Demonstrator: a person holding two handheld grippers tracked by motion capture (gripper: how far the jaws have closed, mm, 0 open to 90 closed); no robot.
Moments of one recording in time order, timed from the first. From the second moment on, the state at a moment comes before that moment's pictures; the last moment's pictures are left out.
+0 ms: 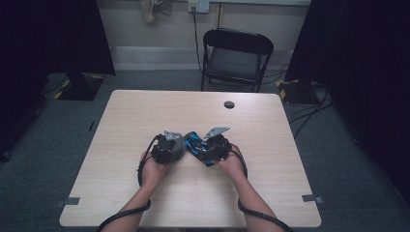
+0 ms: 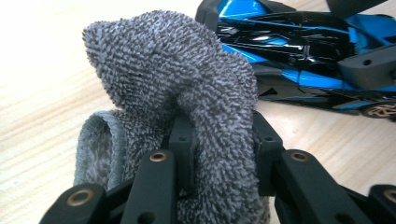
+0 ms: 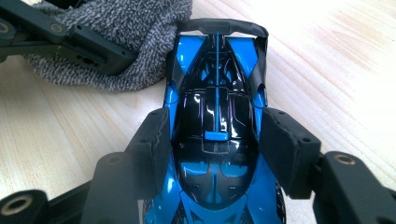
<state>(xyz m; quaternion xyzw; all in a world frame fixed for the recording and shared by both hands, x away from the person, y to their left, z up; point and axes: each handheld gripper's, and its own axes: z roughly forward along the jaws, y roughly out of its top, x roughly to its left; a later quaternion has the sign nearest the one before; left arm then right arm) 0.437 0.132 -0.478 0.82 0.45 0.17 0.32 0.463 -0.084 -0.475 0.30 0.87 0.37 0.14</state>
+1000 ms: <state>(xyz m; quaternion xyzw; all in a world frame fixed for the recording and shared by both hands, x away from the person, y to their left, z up) 0.412 0.101 -0.477 0.85 0.39 0.13 0.34 0.463 -0.082 -0.474 0.30 0.87 0.36 0.14</state>
